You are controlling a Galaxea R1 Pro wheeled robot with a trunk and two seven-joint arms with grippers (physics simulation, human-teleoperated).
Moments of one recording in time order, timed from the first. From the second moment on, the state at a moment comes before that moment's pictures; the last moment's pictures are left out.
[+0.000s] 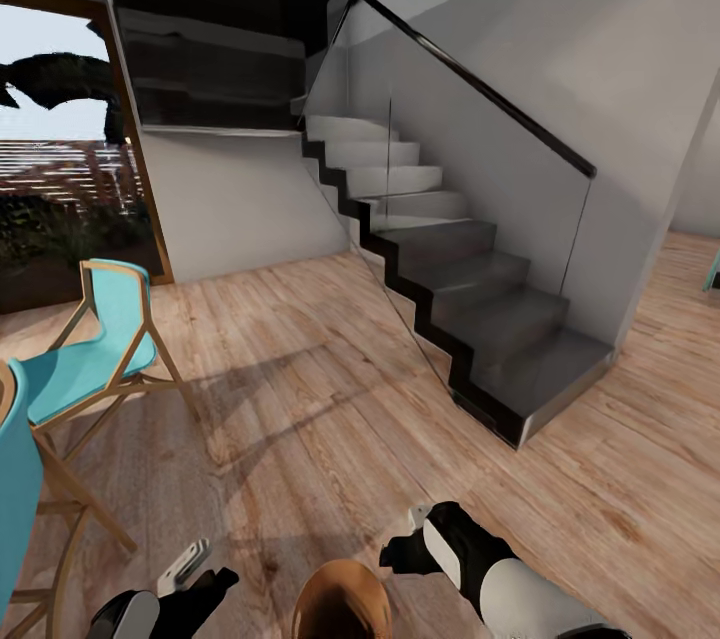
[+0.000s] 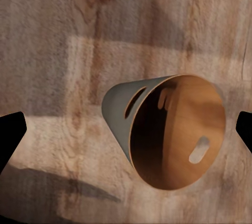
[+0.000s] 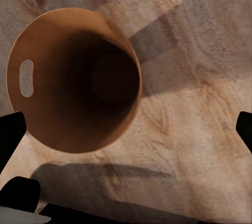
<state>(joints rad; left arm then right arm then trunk) -0.16 -0.01 0.24 -1.07 0.75 0.71 0.31 -0.67 0.17 0.12 -0.28 -0.13 0.61 0.03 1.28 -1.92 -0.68</state>
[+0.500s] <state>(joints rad) -0.16 0.00 0.25 -1.06 0.76 0.72 0.29 -0.70 0.17 0.07 -0.27 -0.28 0.61 0.00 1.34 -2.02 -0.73</state>
